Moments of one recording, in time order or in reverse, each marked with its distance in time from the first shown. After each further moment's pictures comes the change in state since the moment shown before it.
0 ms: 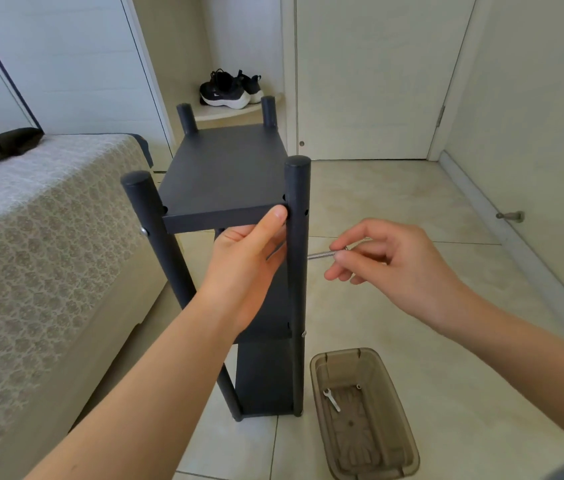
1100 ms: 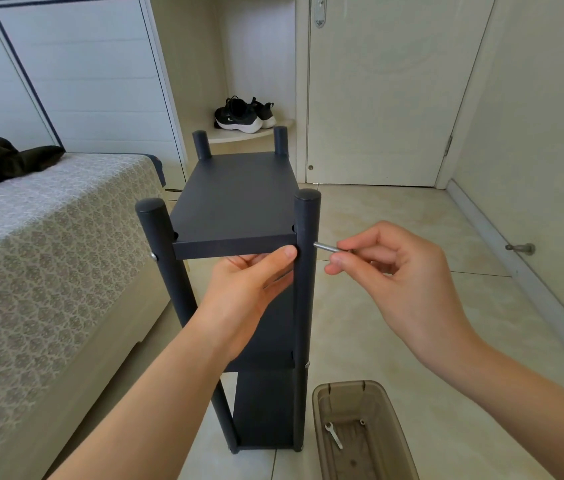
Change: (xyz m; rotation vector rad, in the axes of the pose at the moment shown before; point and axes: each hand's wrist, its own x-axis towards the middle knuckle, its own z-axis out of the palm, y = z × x) left_hand 0.004 0.002 -0.013 0.089 -0.054 0.057; right_hand 0.014 -0.013 0.011 -0.056 0.296 -0.209
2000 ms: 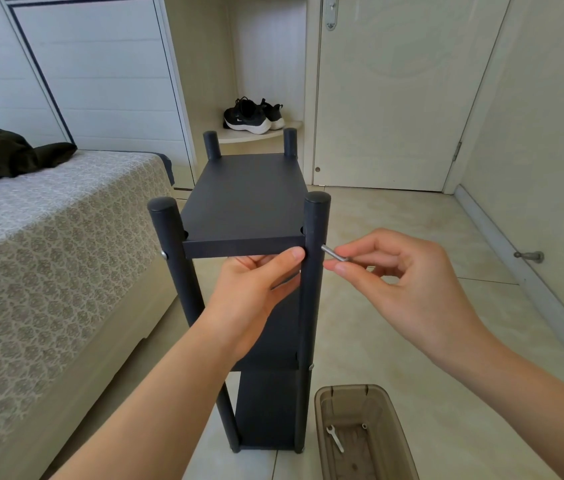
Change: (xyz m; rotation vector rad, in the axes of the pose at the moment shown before) left_hand -0.002 0.004 0.001 -0.007 0.007 0.003; right_hand 0.004 -0.011 -0.002 -0.107 -0.080 0.043
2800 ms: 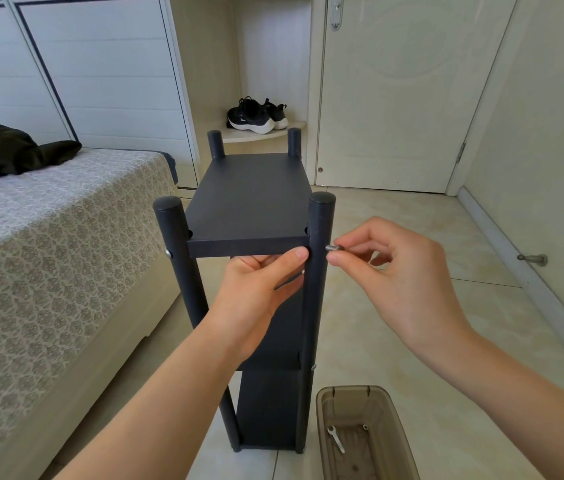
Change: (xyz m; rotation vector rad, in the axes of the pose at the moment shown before) left_hand -0.003 0.001 0.000 0.012 0.013 0.007; right_hand 0.009 -0.005 0.011 -0.173 0.084 -0.072
